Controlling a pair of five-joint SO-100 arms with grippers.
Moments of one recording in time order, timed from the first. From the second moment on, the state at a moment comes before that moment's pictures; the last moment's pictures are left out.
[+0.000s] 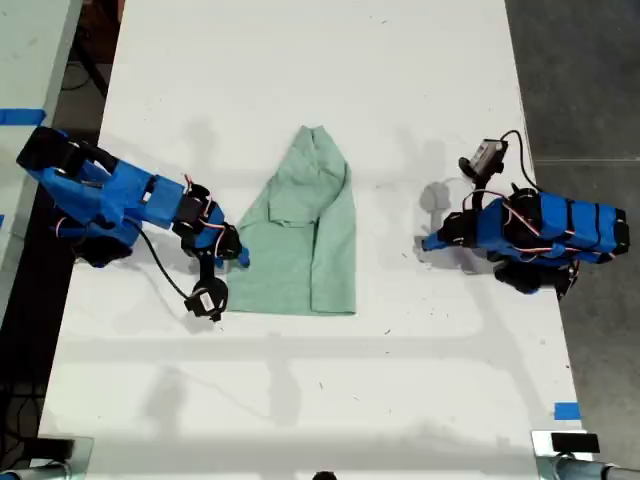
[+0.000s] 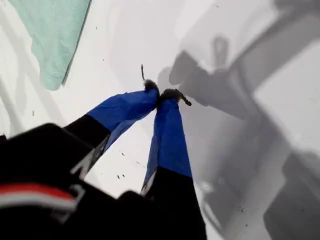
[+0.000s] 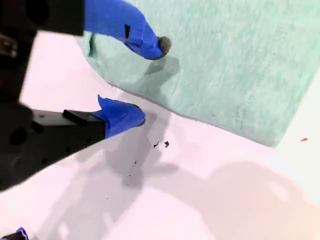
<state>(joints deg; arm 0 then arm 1) 4.7 103.3 120.6 66.5 -18.9 10.4 200.5 175.1 78.8 -10.1</state>
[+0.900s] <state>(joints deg) 4.0 96.0 91.5 80.4 -9.9 10.4 200.5 175.1 78.8 -10.1</state>
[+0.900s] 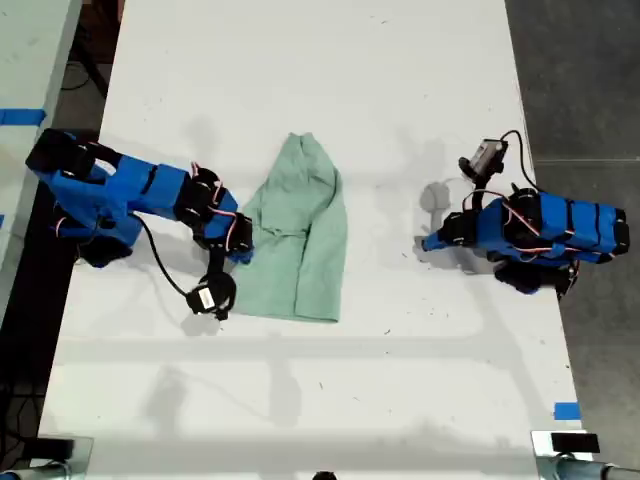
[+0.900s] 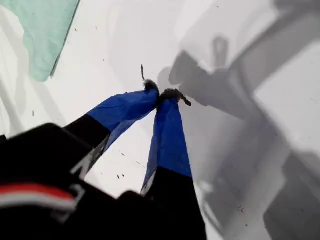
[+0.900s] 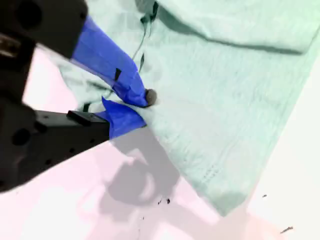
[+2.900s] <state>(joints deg) -15.1 206.1 181.4 57.6 11.3 10.4 200.5 175.1 78.8 -10.1</state>
